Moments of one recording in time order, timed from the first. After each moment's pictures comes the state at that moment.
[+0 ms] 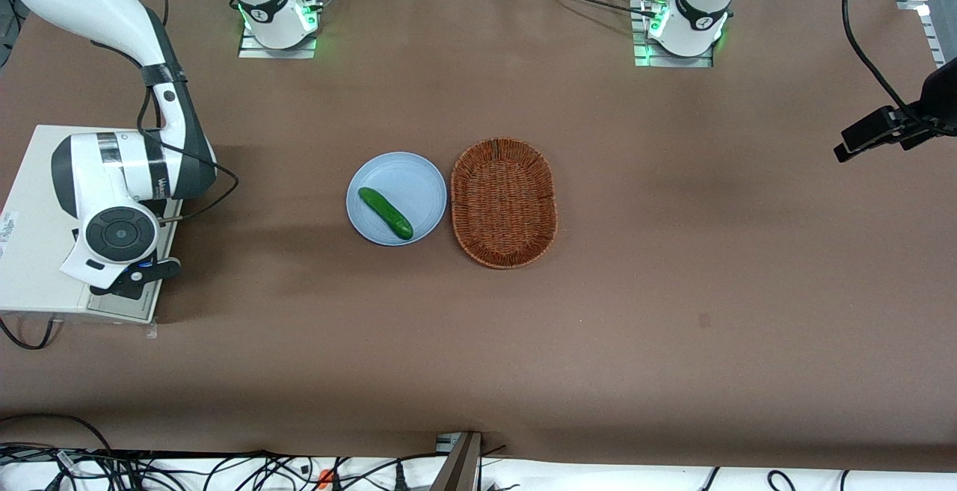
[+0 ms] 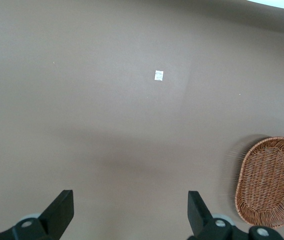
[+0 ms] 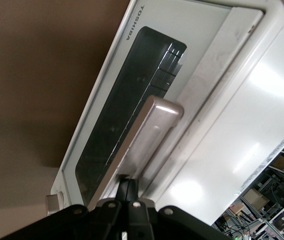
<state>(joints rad) 0.06 0.53 -0.01 -1.56 -0.65 1.71 -0.09</state>
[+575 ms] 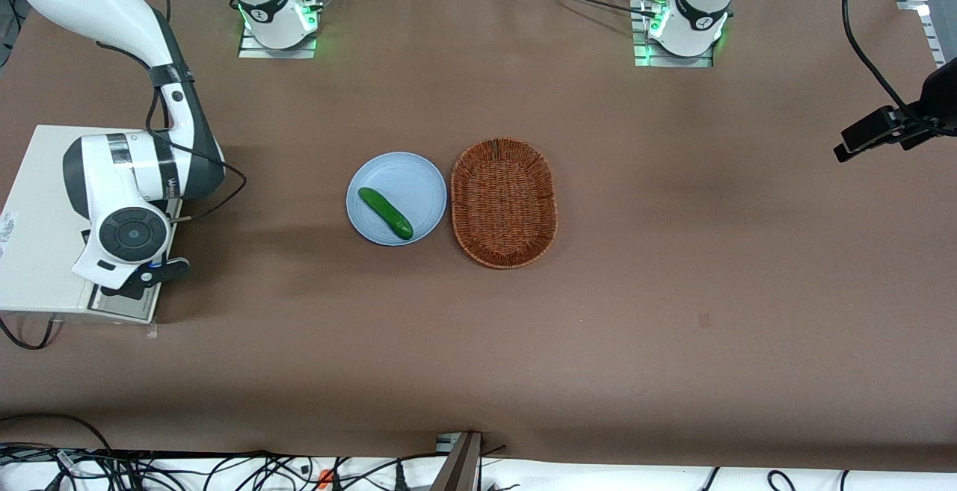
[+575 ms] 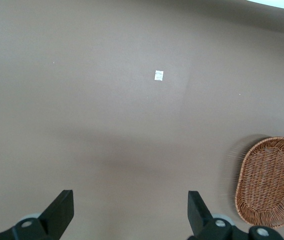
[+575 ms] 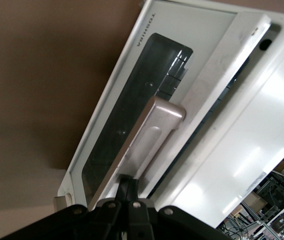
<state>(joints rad) 0.08 0.54 -0.01 -1.56 -0.65 1.71 -0.07</state>
